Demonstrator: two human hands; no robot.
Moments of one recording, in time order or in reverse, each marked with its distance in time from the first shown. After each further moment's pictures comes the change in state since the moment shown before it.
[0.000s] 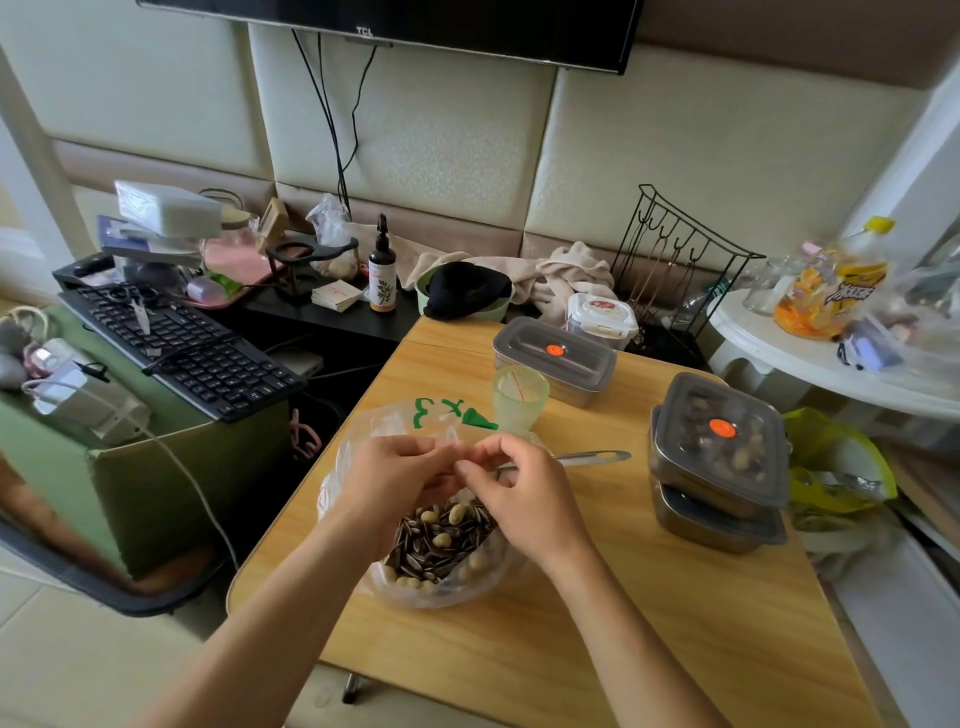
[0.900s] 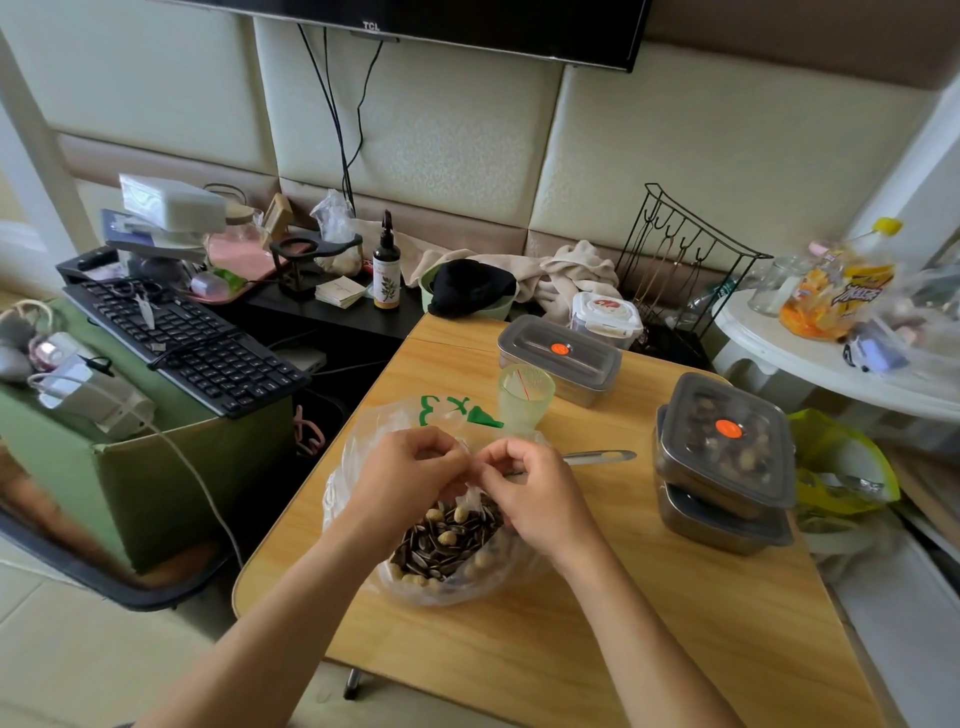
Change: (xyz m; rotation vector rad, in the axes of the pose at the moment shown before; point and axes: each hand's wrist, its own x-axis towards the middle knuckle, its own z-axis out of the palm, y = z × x) left_hand -0.001 -0.001 0.000 0.366 -0.017 0.167; right_hand 0.003 0.003 -0.003 0.019 -0.073 0.087
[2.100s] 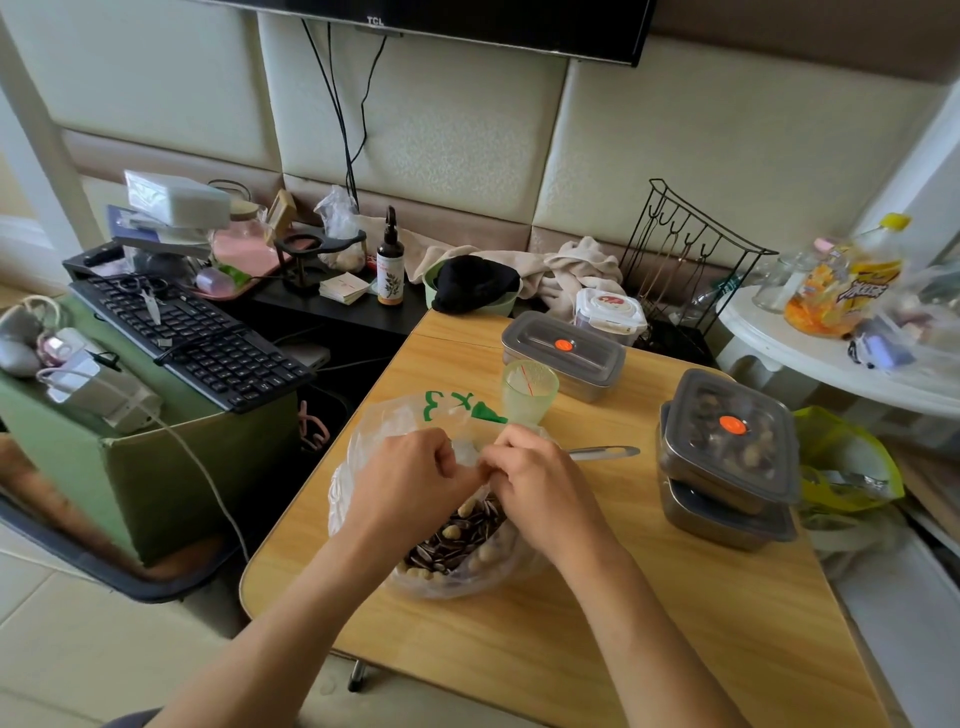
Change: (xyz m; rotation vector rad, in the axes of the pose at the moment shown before) left_hand 0.001 -0.011 0.004 0.564 0.135 0.266; right_hand 0.002 -0.004 -0.003 -0.688 -0.015 -0.364
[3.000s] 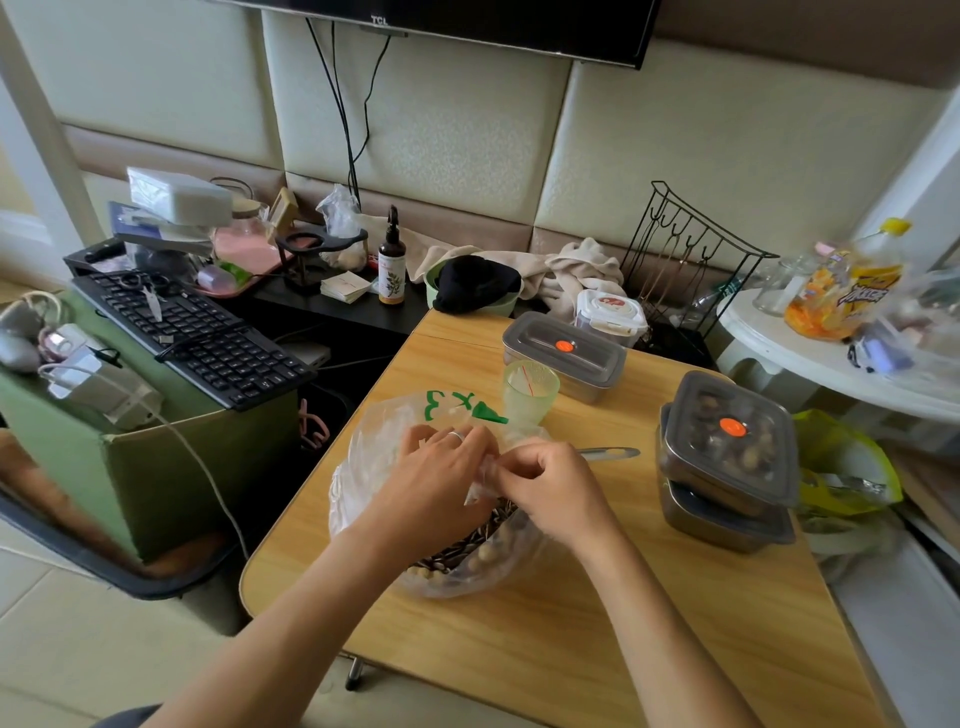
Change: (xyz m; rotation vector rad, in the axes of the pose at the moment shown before) left_hand 0.005 -0.010 0.018 0.326 -0.059 0.484; right_hand -0.005 0.010 -0.008 0.636 -0.086 0.346
